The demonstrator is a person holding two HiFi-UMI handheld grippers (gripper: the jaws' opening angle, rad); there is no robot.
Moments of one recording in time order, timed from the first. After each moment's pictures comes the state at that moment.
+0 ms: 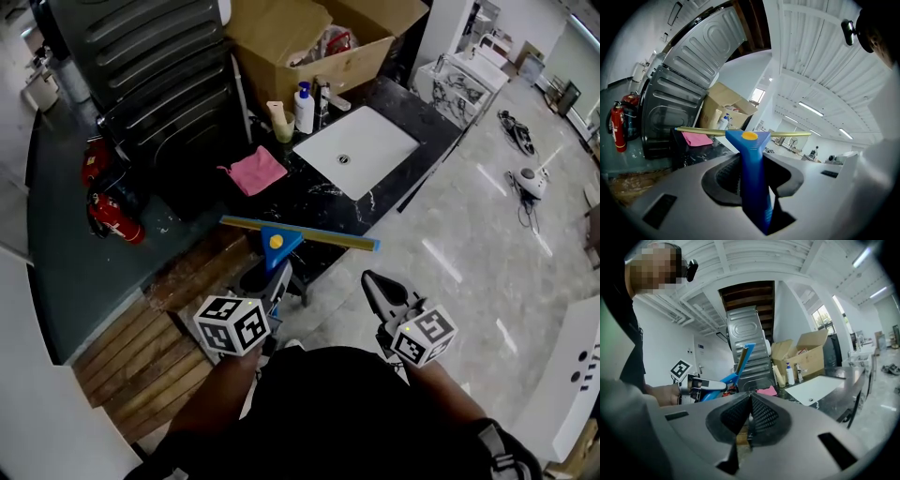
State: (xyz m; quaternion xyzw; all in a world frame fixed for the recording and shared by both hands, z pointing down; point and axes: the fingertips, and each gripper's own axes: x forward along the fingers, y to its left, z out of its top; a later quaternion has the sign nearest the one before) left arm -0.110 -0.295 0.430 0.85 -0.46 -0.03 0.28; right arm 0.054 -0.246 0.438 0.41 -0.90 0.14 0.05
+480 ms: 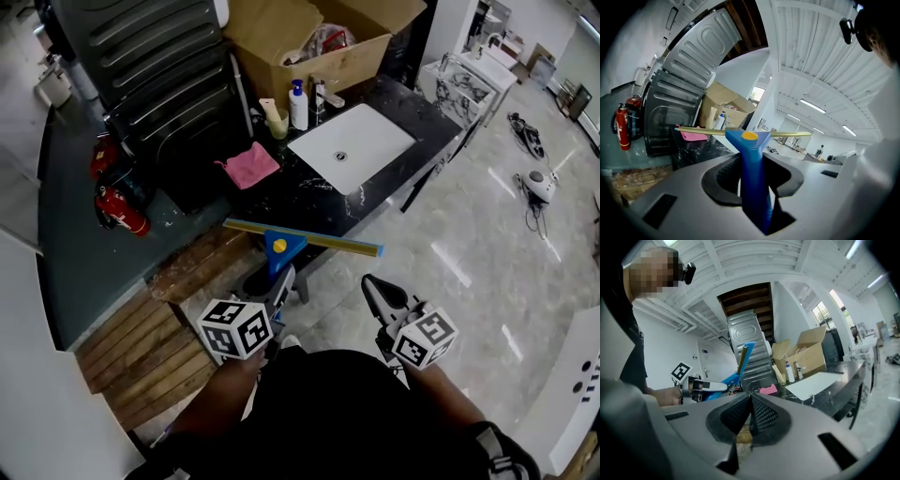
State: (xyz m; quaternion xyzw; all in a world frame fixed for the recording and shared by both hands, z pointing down) left arm -0.057 -0.259 0.425 0.84 -0.47 -0.02 0.27; right arm 0.103 -0.217 0.440 0.38 -0.91 0.16 0.03
